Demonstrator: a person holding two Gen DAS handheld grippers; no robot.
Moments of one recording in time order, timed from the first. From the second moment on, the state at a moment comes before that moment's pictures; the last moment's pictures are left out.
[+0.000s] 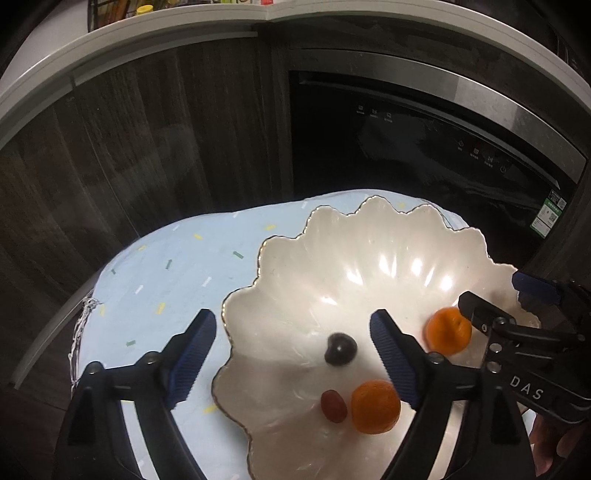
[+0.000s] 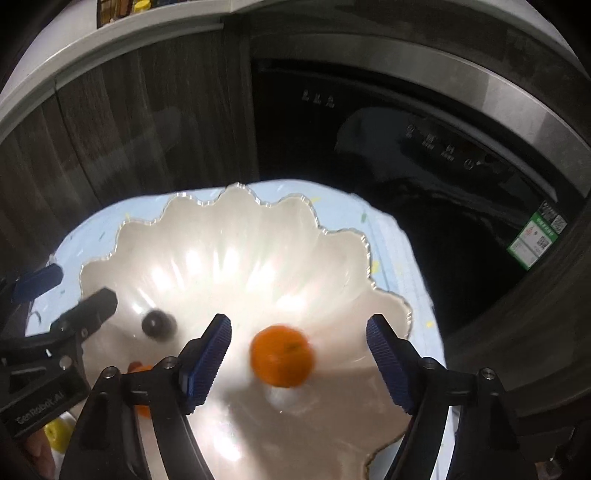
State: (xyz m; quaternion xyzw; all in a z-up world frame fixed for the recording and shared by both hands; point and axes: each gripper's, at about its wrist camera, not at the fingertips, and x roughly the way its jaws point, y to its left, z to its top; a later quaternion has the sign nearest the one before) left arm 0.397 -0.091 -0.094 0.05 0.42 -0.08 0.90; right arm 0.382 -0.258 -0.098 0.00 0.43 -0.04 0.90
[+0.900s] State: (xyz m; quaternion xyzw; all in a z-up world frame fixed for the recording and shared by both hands) left arm 0.342 -0.075 -0.047 0.05 0.38 -0.06 0.92; right arm 0.328 -0.250 -0.050 0.01 0.37 -0.04 0.93
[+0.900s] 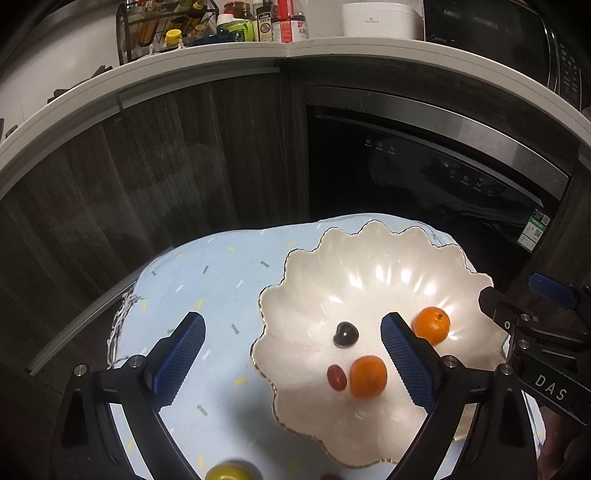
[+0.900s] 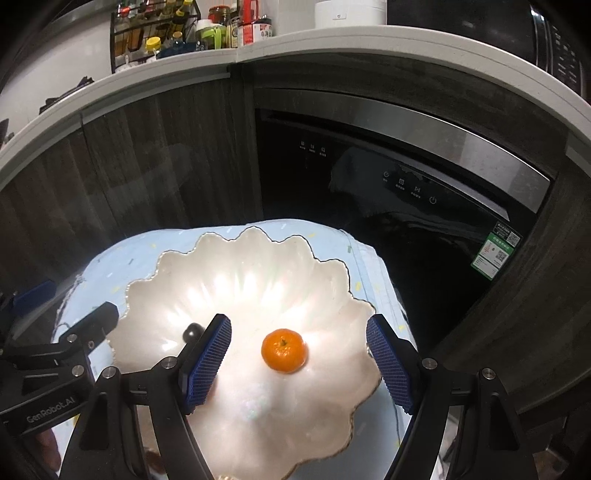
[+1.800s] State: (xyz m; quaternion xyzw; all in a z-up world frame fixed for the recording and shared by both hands) left arm 0.263 -0.053 -0.040 0.05 0.37 -0.05 0.93; right arm 0.248 -0.227 -0.041 0.00 0.35 -0.01 0.94
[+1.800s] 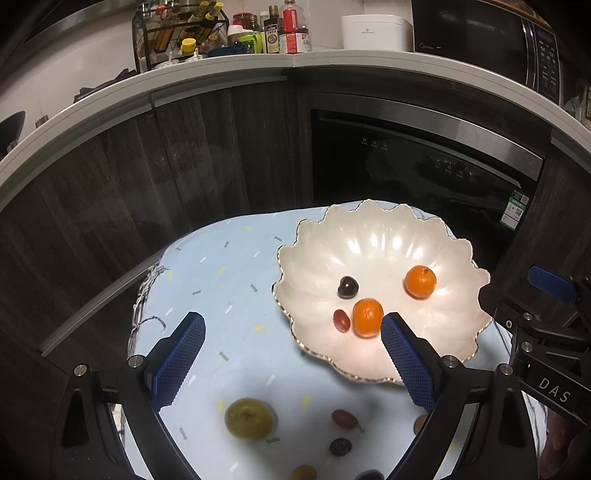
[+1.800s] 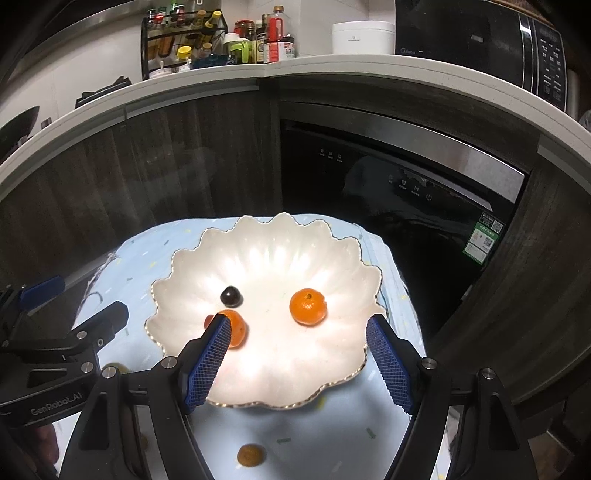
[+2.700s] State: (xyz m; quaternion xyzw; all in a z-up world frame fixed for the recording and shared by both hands) left arm 0.195 -0.047 -0.079 0.05 0.38 -0.04 0.92; right arm 0.198 -0.217 -0.072 -0.03 0.35 0.03 0.93
